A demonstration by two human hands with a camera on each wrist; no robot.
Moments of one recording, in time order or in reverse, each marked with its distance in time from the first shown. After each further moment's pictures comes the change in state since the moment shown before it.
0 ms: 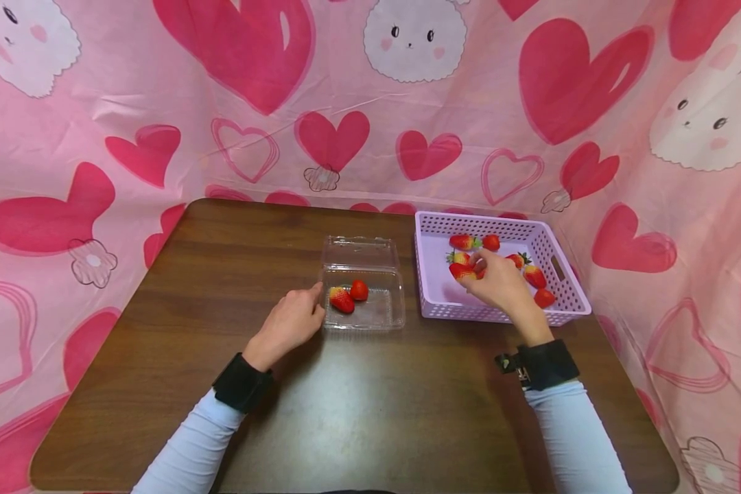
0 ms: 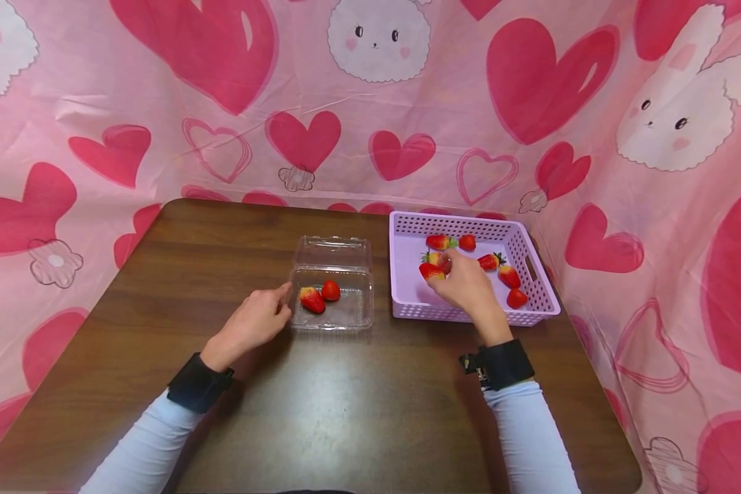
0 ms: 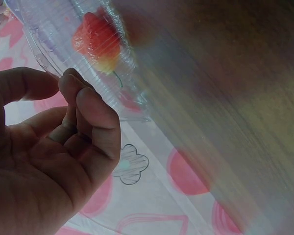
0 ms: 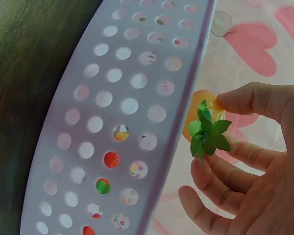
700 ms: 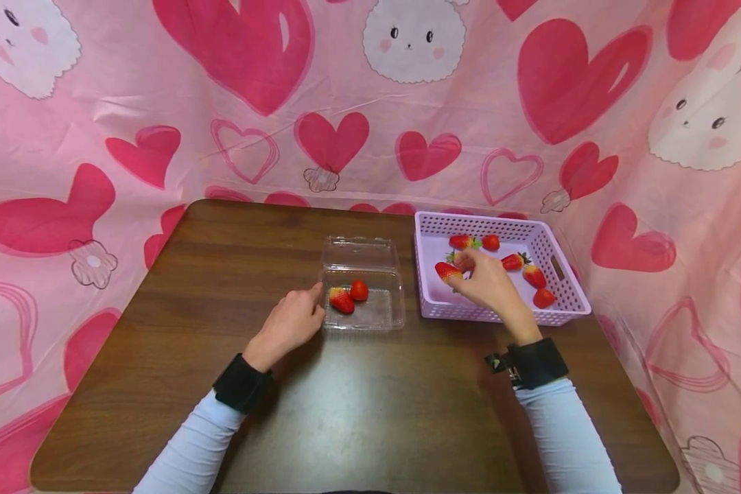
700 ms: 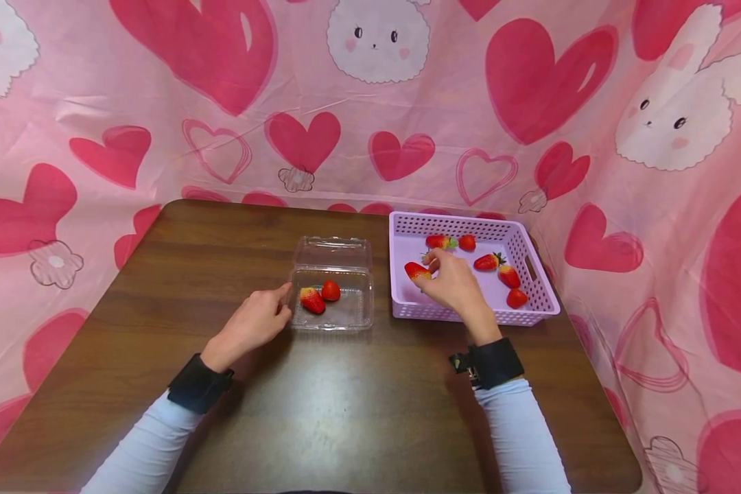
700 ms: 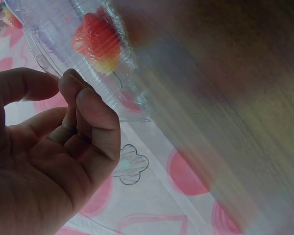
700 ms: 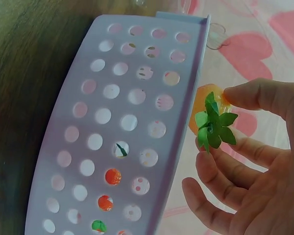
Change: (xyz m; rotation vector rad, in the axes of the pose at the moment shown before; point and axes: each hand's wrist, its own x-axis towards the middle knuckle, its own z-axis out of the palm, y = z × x) left_hand -0.001 0.000 0.000 -0.018 -0.006 -0.004; right_hand 0.007 -0.012 0.014 0.092 0.007 -0.050
